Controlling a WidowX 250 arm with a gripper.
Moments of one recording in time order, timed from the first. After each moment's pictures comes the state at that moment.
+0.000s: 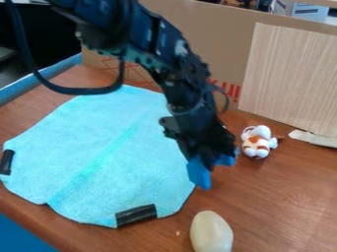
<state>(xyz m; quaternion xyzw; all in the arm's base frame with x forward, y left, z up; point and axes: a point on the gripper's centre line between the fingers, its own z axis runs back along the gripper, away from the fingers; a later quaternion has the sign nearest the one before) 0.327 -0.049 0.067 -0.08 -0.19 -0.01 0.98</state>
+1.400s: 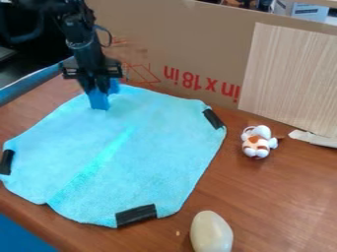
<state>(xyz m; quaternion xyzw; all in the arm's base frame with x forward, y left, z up) 0.379 0.189 0.067 0.01 -0.18 0.24 0.95</state>
